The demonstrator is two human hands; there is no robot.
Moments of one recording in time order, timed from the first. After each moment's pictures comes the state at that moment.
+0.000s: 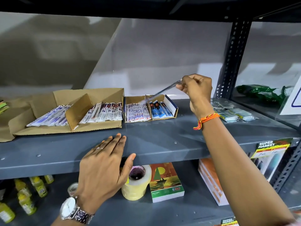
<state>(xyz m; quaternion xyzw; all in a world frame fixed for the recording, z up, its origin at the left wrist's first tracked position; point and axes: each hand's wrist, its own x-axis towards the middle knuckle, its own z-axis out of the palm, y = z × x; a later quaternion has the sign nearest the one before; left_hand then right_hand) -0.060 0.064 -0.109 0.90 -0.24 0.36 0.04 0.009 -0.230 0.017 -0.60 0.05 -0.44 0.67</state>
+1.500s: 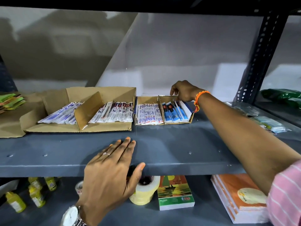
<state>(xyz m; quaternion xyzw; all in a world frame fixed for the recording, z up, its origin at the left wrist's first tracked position) -0.056 0.064 -0.113 0.89 -0.25 0.38 0.05 0.149 -0.258 0.016 -0.99 -0.06 -0.13 0.06</state>
